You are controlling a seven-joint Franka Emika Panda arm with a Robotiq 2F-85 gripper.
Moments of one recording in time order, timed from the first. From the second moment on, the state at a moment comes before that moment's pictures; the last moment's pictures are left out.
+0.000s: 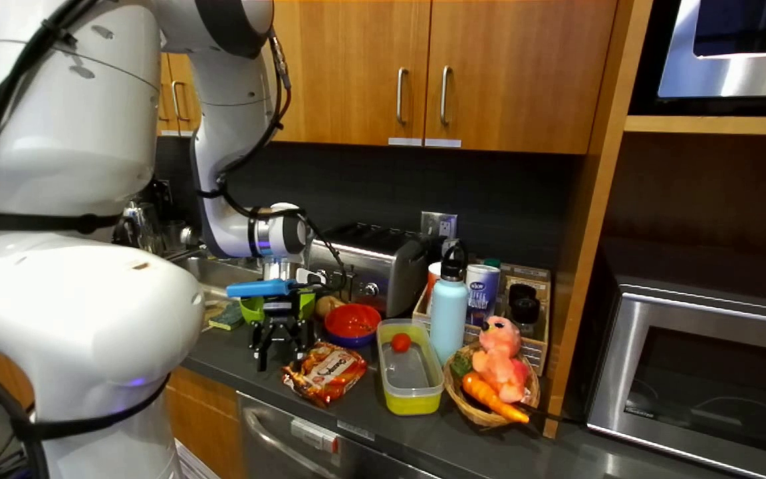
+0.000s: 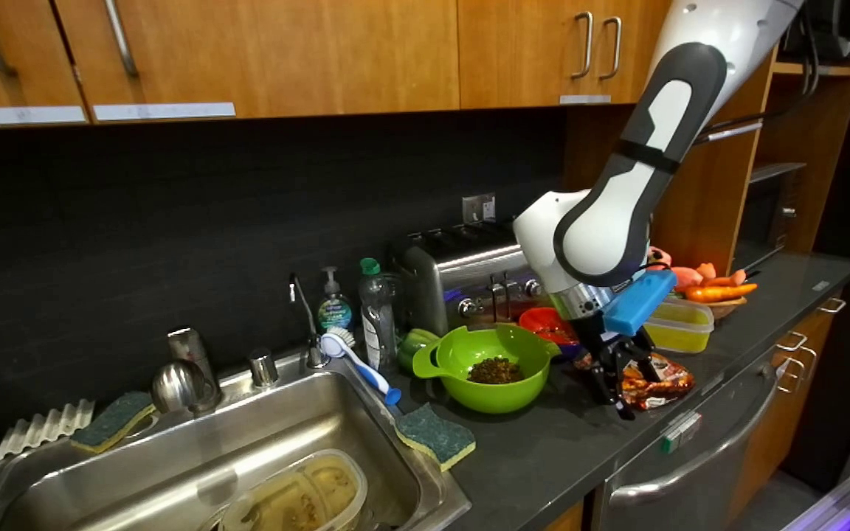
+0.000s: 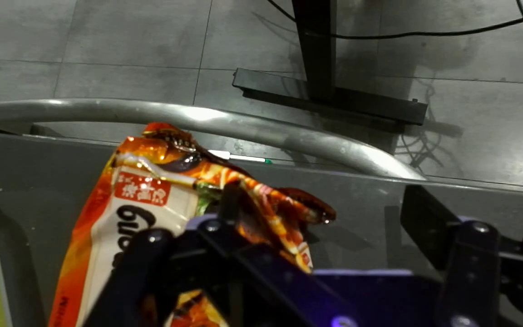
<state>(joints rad) 0.21 0.28 0.17 -2.48 -0.22 2.21 0.36</state>
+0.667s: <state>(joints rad) 0.22 0.25 0.16 -2.48 -0.23 2.21 0.36</state>
